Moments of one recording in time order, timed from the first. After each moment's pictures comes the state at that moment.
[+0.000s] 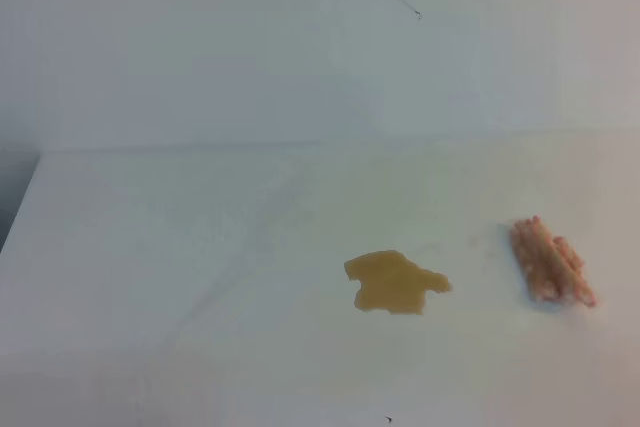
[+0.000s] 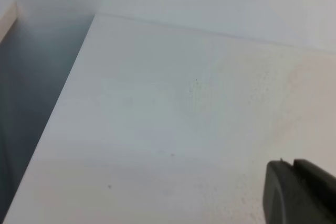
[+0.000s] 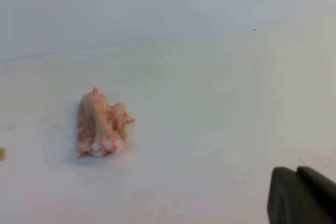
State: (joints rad) left arm -0.04 0.00 0.02 -0.09 0.30 -0.21; right arm -0.10 0.00 0.00 -0.02 0.32 0.09
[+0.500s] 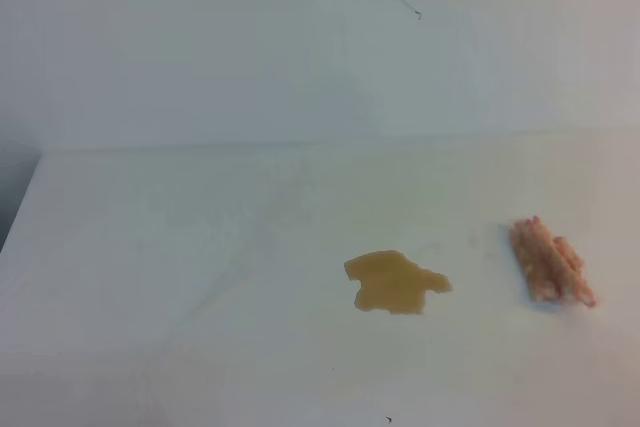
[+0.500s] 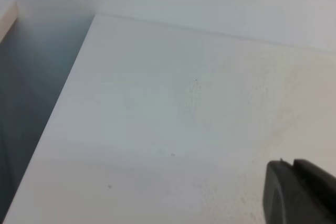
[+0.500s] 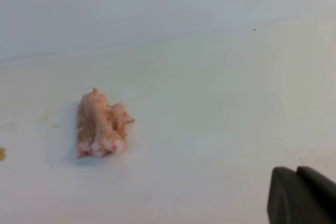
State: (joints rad) left arm -0.04 0.00 0.02 -0.09 0.30 -0.21; right arm -0.10 0.00 0.00 -0.02 0.32 0.09
